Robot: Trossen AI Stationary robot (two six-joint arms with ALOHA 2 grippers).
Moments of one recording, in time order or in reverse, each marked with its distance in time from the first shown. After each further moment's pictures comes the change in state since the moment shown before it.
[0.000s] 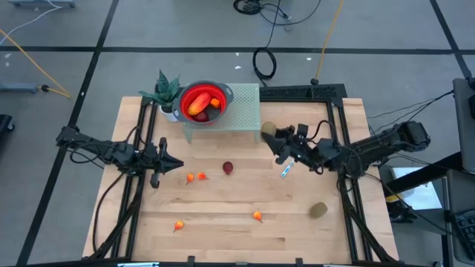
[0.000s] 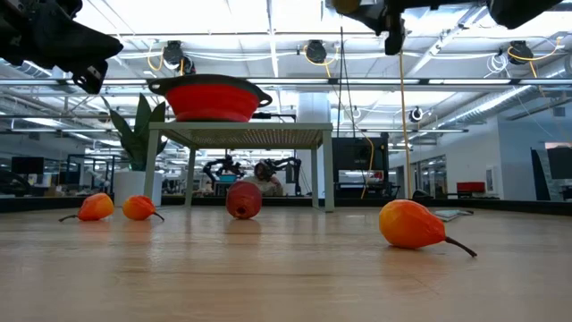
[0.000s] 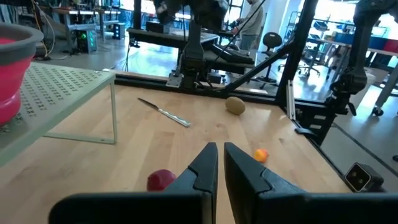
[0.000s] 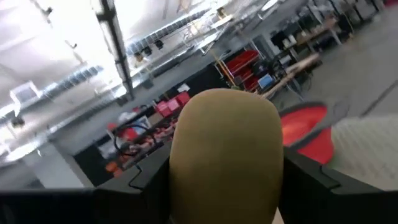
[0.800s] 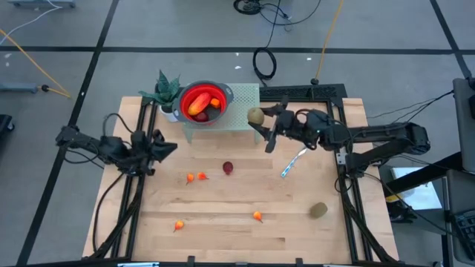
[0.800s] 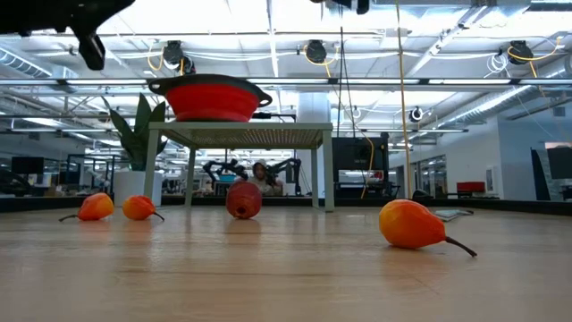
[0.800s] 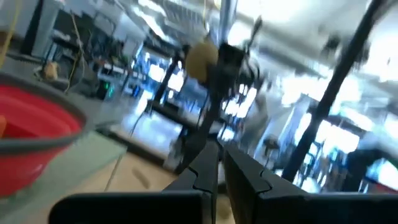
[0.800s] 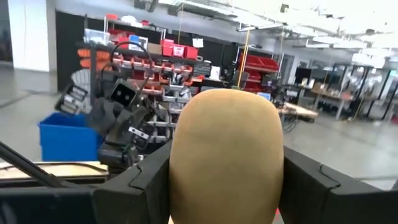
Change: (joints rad) left arm 0.000 0.014 0.000 0.409 -0.182 -0.159; right arm -0.228 0.014 0.327 -0.489 -0.401 -0.632
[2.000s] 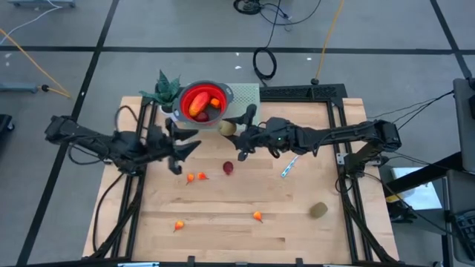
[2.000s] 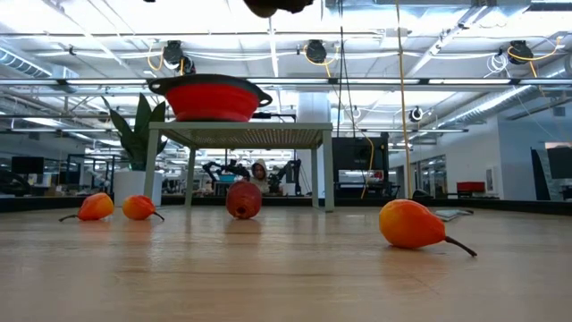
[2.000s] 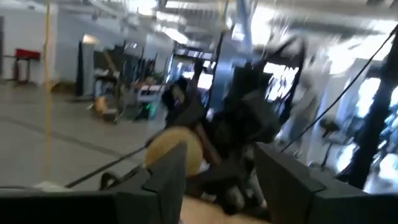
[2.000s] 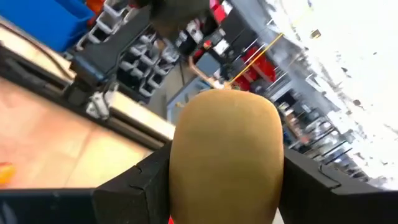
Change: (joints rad) left arm 0.060 0.652 0.488 0.098 -0.071 0.272; right arm 0.074 0.343 0.312 -0.146 0.086 -0.572
